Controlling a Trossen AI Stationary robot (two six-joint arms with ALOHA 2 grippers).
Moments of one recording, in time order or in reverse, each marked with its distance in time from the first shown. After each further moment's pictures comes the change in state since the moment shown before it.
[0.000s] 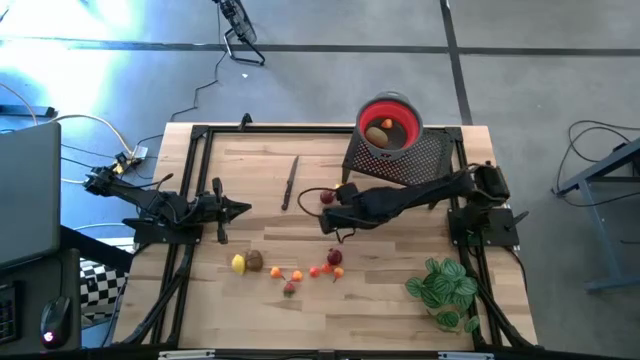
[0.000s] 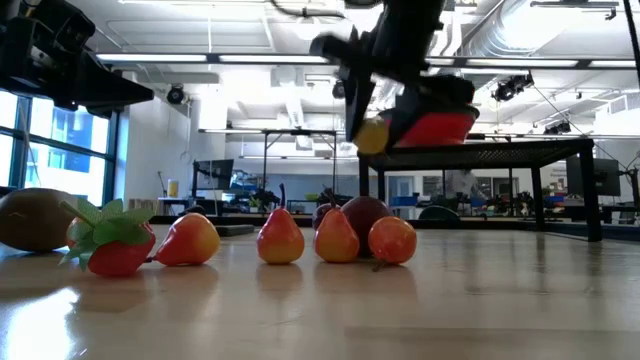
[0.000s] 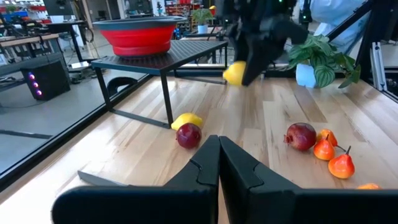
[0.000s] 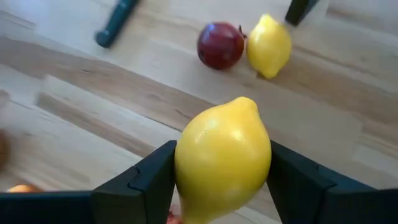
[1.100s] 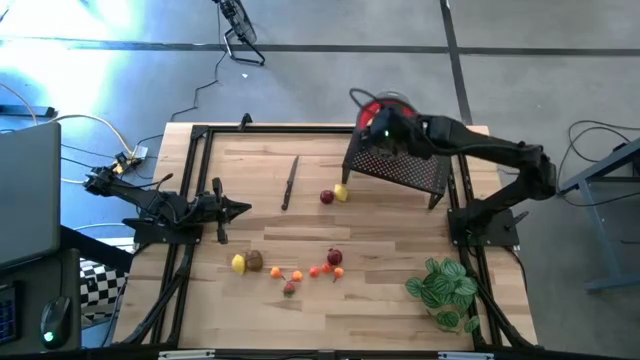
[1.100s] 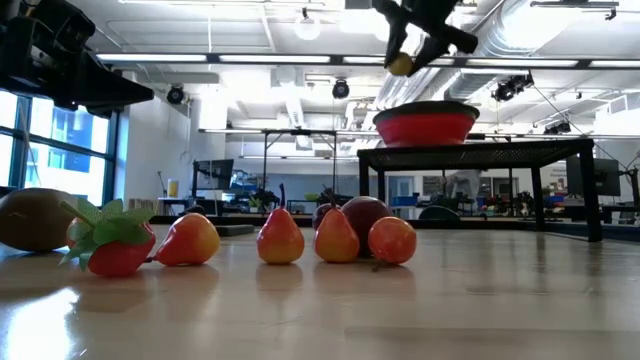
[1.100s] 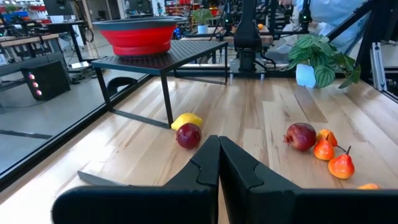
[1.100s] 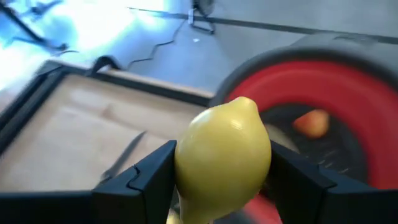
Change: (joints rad) left arm 0.000 0.000 0.000 0.002 0.000 0.000; right arm -0.434 -0.393 0.000 0.037 0.158 -0.500
